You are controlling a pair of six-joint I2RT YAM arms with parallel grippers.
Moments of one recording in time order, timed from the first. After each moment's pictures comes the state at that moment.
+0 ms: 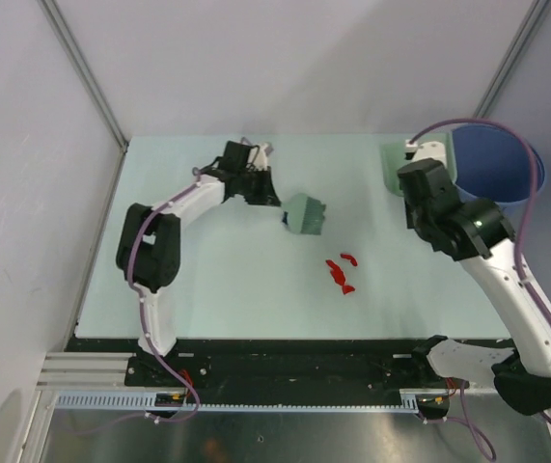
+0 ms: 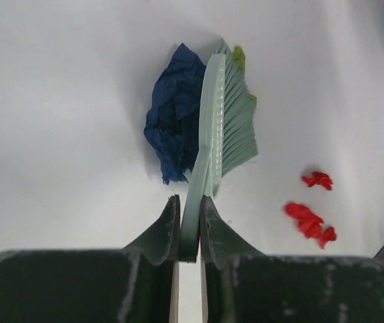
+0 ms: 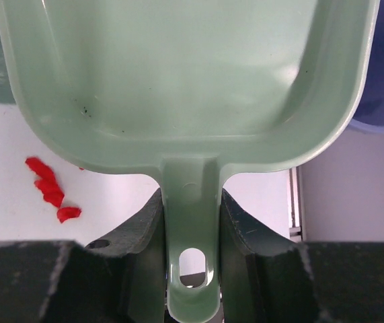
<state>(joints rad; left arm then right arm) -0.42 2.02 1.56 -0.36 0.41 -0.31 0.54 1.13 1.55 -1.18 0.64 0.20</state>
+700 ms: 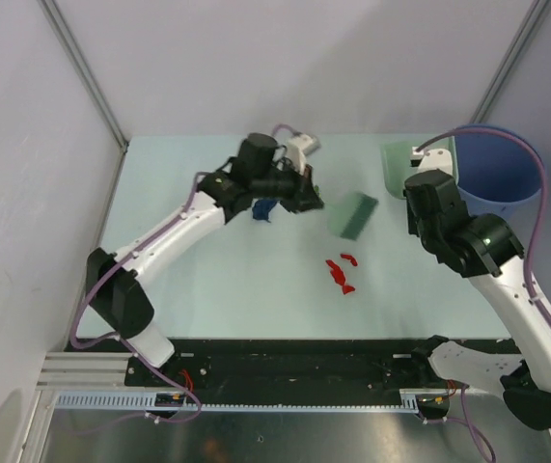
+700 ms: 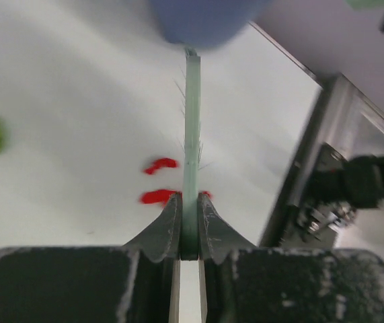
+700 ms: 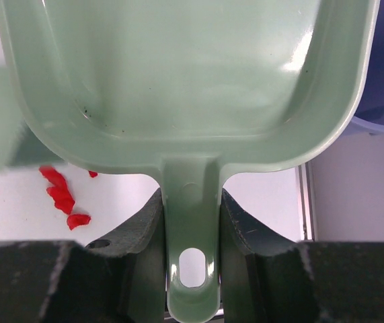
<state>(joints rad) -0.62 1.62 1.55 -0.40 0.49 -0.18 0.58 1.08 1.46 -1.09 0.64 0.20</state>
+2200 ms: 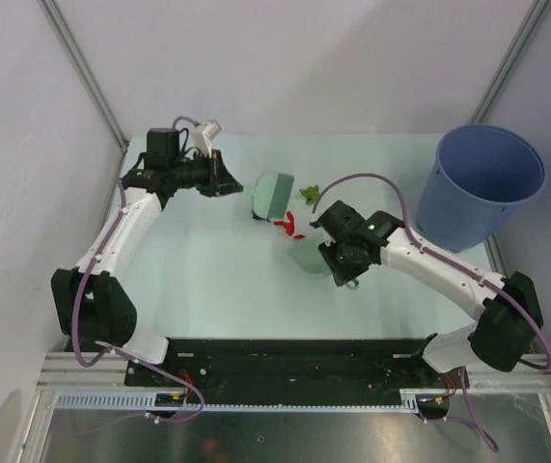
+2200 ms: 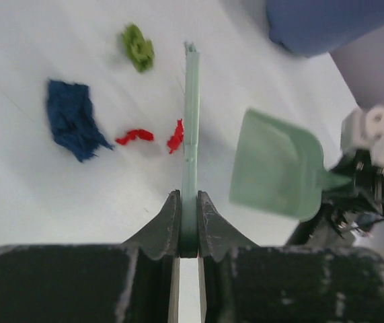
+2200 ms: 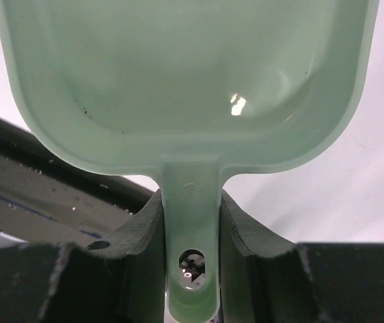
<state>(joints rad) -0.16 1.52 1.36 -0.52 0.76 -0.11 0.76 1.40 1.19 -1.00 0.05 0.20</state>
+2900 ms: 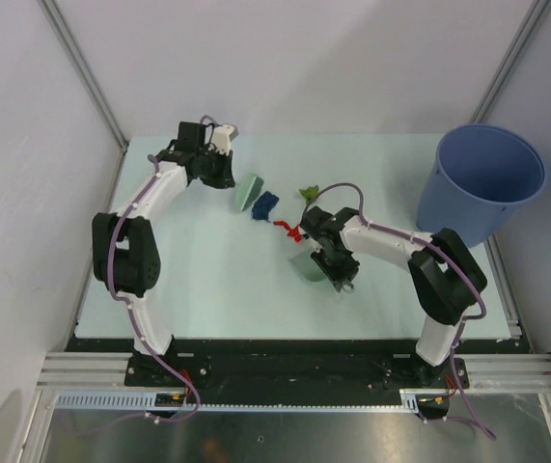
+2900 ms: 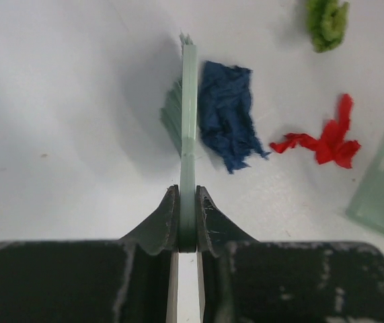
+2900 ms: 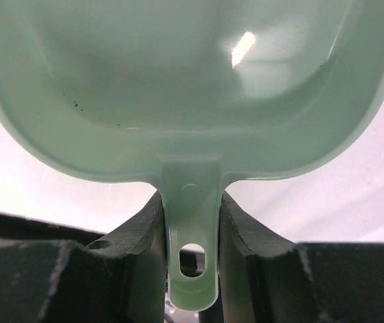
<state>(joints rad) -0.18 1.88 1.60 -0.54 0.34 0.13 0.74 1.75 1.21 -0.97 0.08 0.15</state>
